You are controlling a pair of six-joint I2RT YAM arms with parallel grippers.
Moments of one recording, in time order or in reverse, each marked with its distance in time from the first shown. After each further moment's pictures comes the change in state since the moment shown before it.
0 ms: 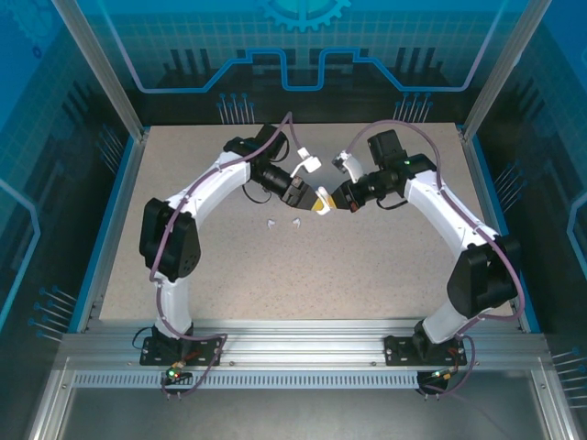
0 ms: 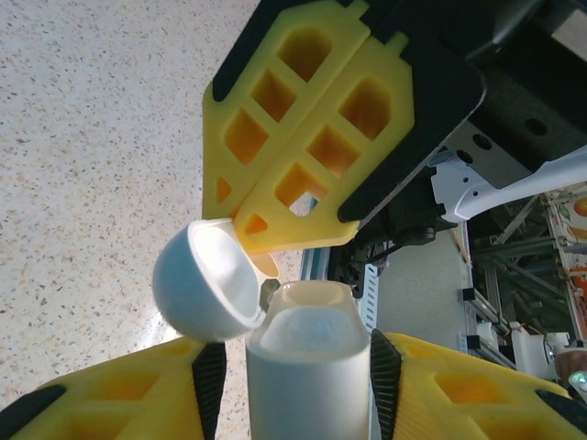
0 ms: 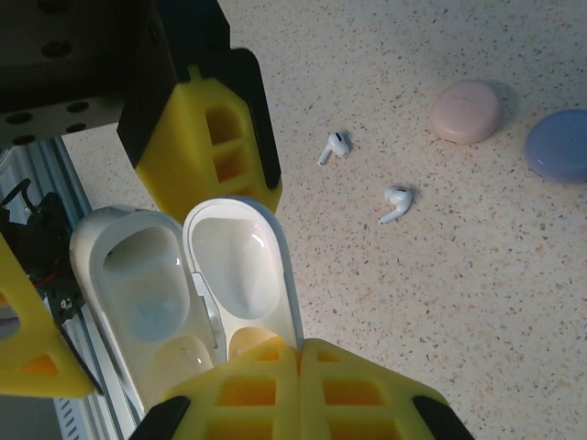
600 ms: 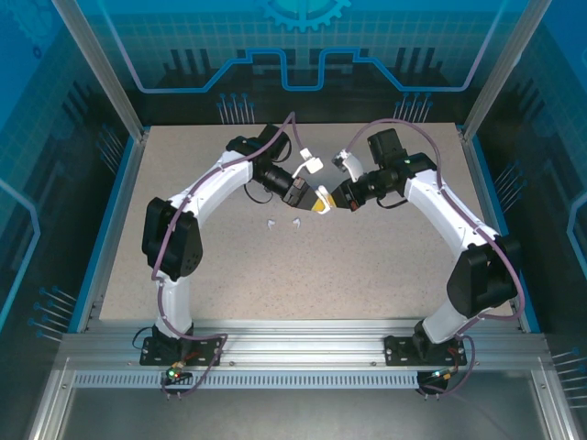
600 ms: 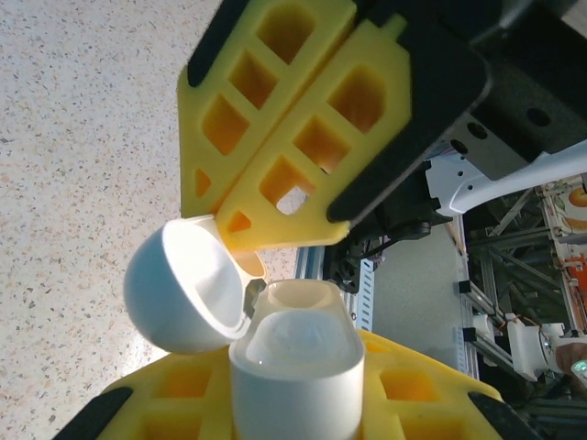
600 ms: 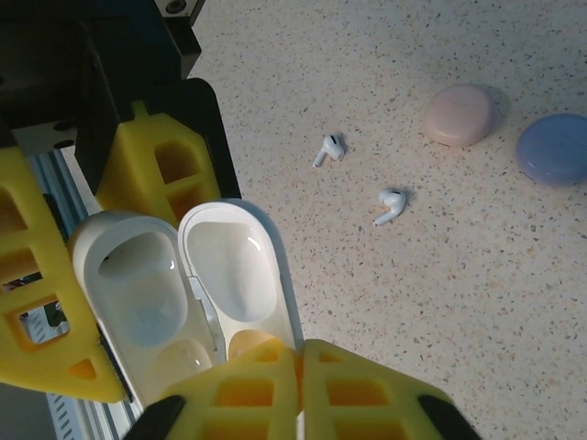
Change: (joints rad) left arm -0.007 0.013 0.021 -0.030 0.007 0.024; right arm 0.001 0.001 0.013 -0.006 0.016 0.010
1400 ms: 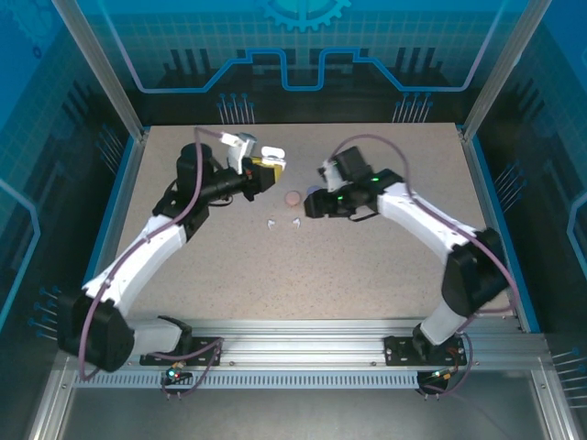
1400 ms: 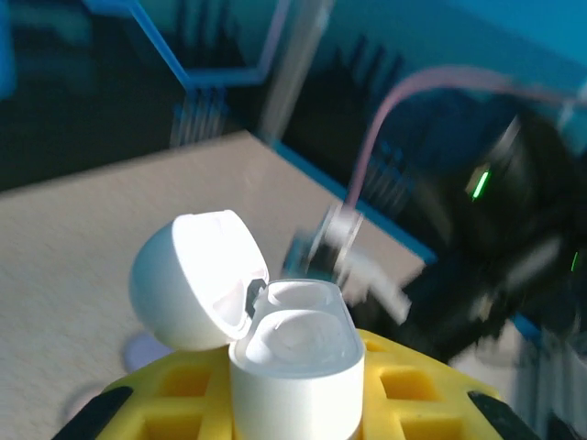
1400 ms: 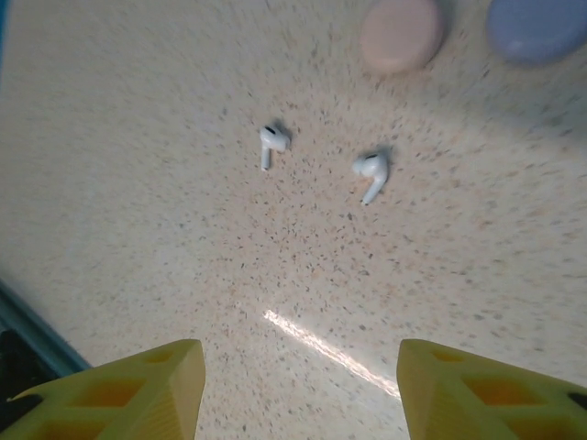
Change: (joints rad) left arm 0.137 -0.762 -0.808 1.133 -0.534 -0.512; right arm 0.241 0.085 -0.059 0.173 0.352 0.615
